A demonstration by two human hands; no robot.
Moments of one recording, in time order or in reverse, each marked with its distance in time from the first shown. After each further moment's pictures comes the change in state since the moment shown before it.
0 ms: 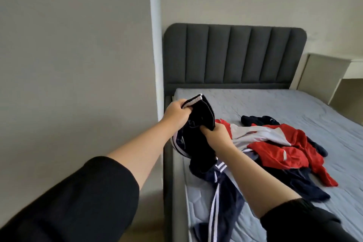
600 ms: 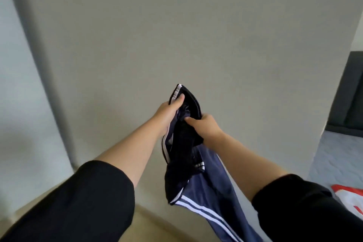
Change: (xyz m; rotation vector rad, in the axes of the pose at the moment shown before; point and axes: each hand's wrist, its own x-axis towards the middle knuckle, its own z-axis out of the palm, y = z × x) left_hand -0.103 -0.033 -0.384 -0.411 0.545 -0.202; right_hand -0.080 -0.248 0.333 0.271 -0.748 -0.104
